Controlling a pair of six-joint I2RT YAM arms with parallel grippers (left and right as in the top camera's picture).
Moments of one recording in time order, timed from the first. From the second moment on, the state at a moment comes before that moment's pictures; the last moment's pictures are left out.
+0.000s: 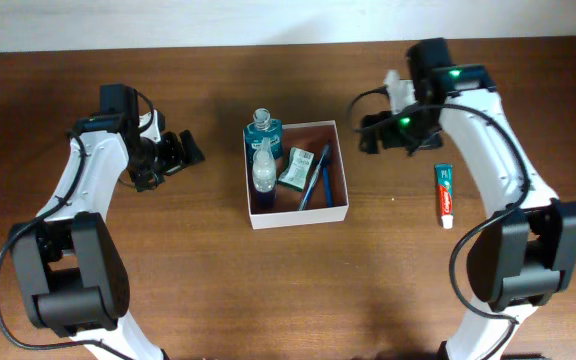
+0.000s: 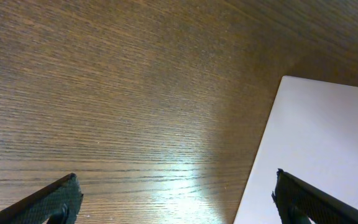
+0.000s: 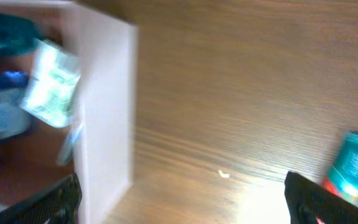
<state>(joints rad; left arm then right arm) 0.09 1.92 1.43 -0.85 0.34 -0.27 0.07 1.97 1.75 -1.18 -0.20 -0.02</state>
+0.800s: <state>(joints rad) 0.09 1.92 1.43 -0.85 0.34 -0.27 -0.15 1.97 1.32 -0.87 0.07 -0.01</state>
